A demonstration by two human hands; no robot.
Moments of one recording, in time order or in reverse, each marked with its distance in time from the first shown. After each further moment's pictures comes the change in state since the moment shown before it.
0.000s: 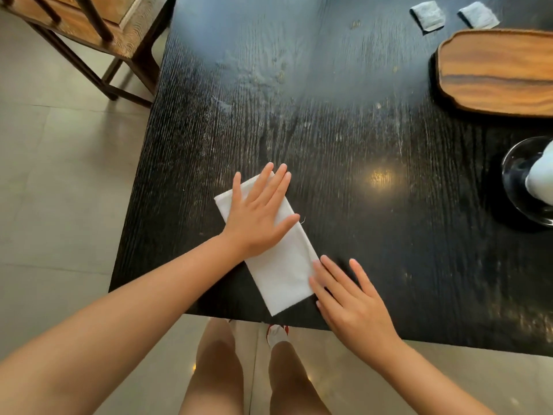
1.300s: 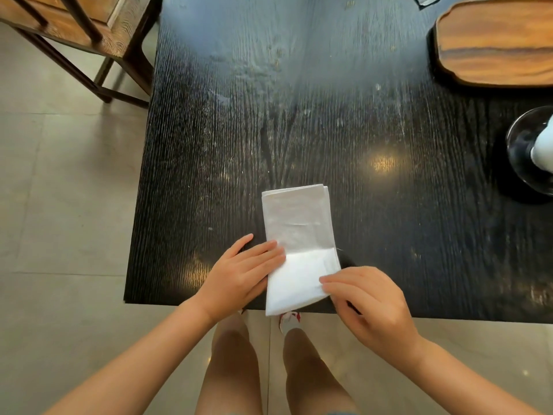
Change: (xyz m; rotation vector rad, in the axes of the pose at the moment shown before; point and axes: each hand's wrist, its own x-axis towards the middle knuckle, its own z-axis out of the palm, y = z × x) left_hand -0.108 -0.024 0.019 -0.189 0.167 0.445; right_hand 0.009 -0.018 -0.040 0.533 0.389 0.096
